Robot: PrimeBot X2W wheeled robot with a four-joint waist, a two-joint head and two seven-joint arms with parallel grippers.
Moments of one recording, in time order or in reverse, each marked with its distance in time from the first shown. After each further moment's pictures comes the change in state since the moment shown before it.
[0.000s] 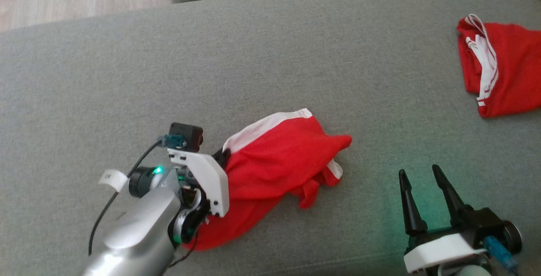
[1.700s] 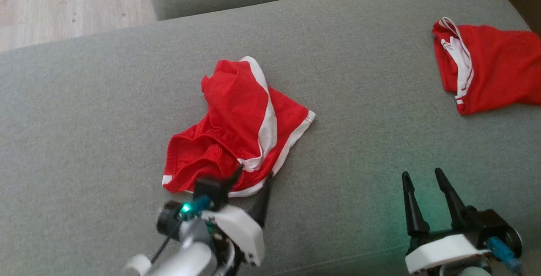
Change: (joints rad) left arm 0.225 -0.009 -0.071 -0.319 0.138 0.212 -0.286; right arm -0.005 0.000 -0.007 0.030 0.046 0.000 0.000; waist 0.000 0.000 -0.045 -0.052
